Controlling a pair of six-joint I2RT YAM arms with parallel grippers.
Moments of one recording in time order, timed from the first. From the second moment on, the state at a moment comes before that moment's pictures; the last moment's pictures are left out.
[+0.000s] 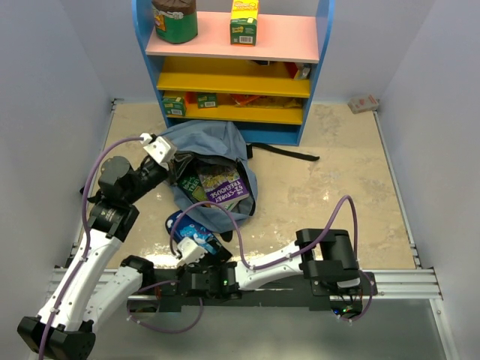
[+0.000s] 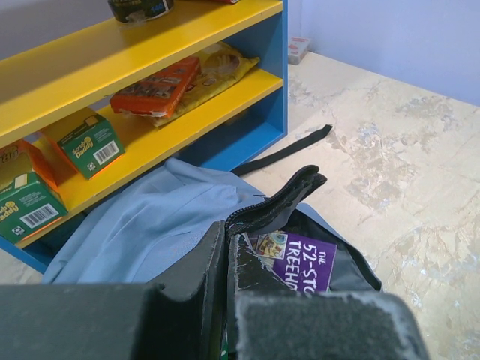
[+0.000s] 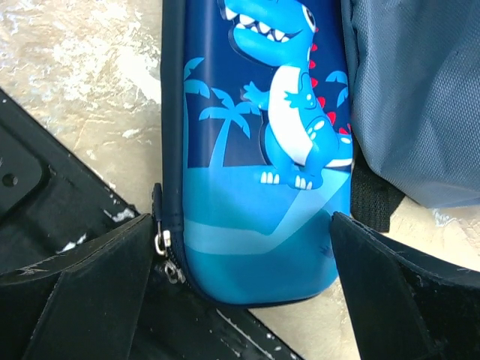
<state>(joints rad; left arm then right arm) -0.30 0.75 0.82 -0.07 0.46 0.12 1.65 1.94 1.18 -0.20 0.85 0.51</state>
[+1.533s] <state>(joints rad) -0.30 0.75 0.82 -0.07 0.49 0.12 1.49 1.07 0.86 0.01 0.60 0.29</state>
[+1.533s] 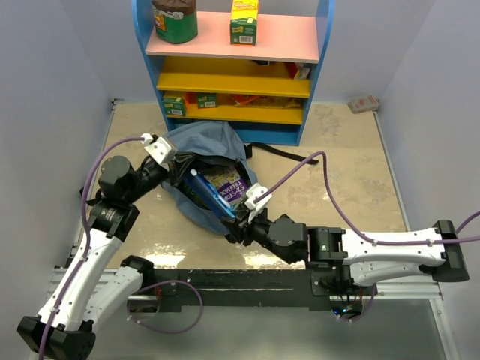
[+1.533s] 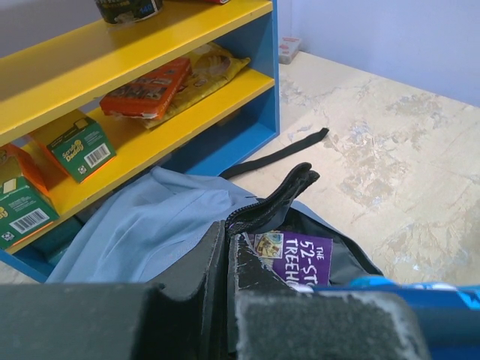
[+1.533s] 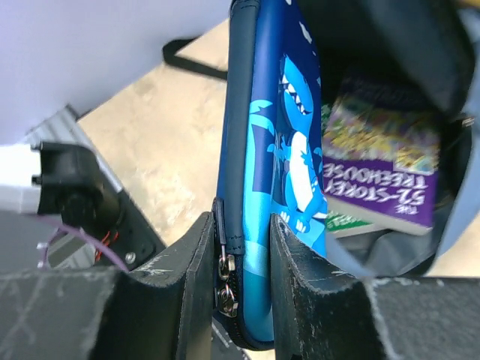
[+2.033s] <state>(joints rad) -0.30 0.75 0.82 -0.08 0.54 0.11 1.18 1.46 0.91 0.11 0.53 0.06</state>
